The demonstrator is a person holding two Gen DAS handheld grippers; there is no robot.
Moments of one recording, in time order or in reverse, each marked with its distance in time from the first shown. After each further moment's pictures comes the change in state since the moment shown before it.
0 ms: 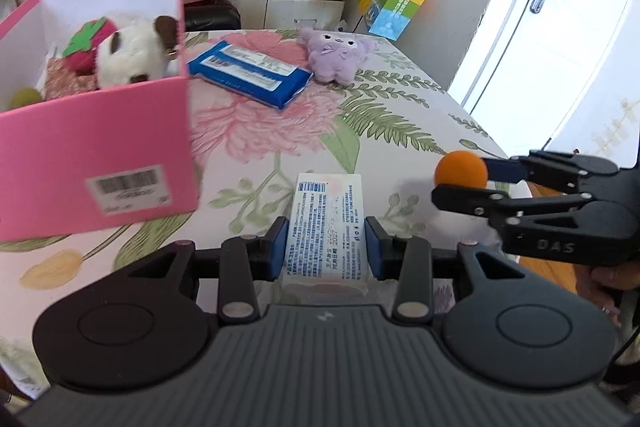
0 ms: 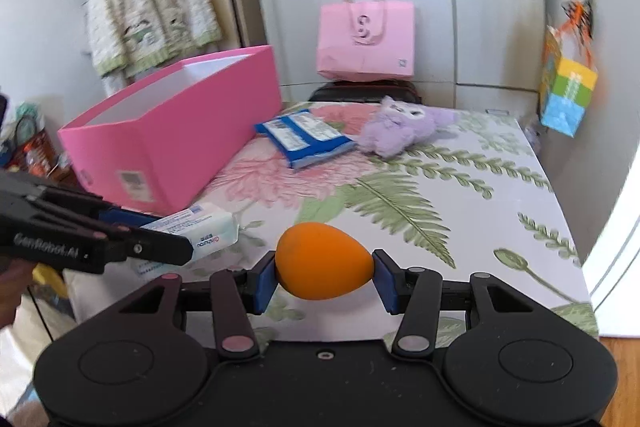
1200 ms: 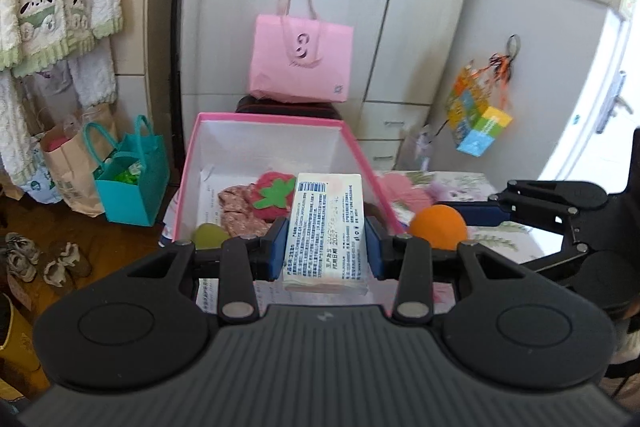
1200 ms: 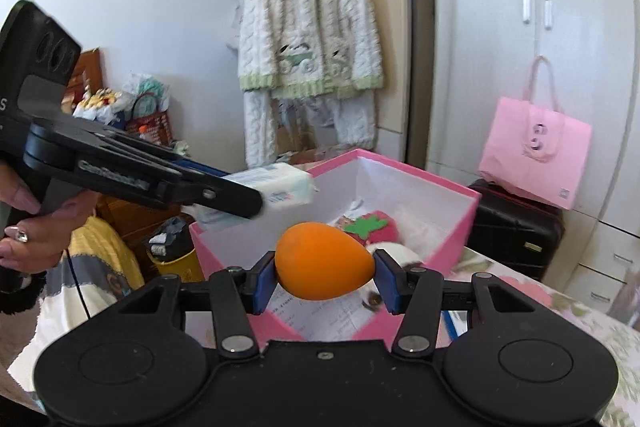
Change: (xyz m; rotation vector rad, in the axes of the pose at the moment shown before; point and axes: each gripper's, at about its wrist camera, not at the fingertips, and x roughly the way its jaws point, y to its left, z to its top) left arm -0.105 0.122 0.096 -0.100 -0.234 0.202; right arm 0.046 0.137 0.156 -0.330 -0.081 0.339
